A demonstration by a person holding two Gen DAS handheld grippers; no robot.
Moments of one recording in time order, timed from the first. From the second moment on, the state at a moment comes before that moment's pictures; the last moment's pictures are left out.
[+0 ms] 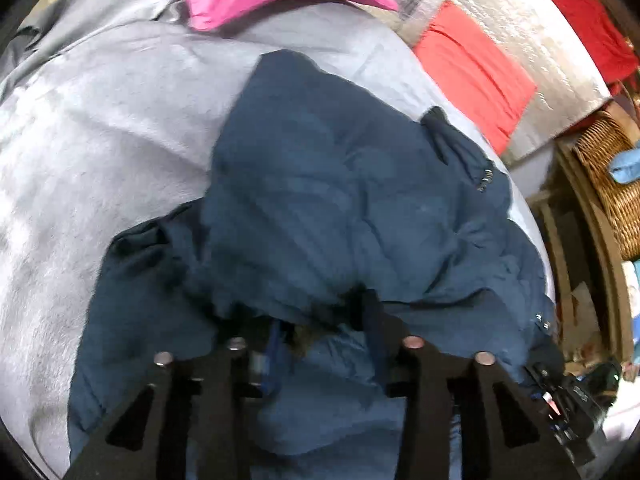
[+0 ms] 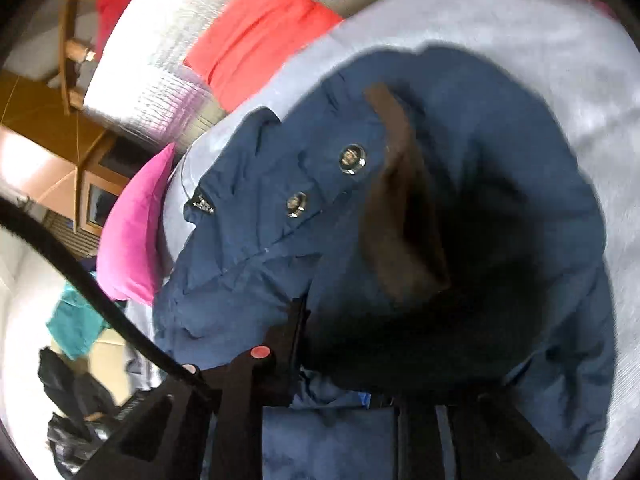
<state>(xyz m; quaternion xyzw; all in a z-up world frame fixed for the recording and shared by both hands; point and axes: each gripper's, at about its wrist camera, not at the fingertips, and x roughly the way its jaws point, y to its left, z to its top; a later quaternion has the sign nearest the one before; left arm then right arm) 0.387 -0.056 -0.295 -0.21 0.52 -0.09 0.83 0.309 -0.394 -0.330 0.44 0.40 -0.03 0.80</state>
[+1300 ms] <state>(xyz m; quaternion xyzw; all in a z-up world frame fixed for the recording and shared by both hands) 0.364 -0.055 -0.259 -0.13 0.49 -0.11 0.85 0.298 -0.390 -0.311 0.44 0.42 0.08 0.79</state>
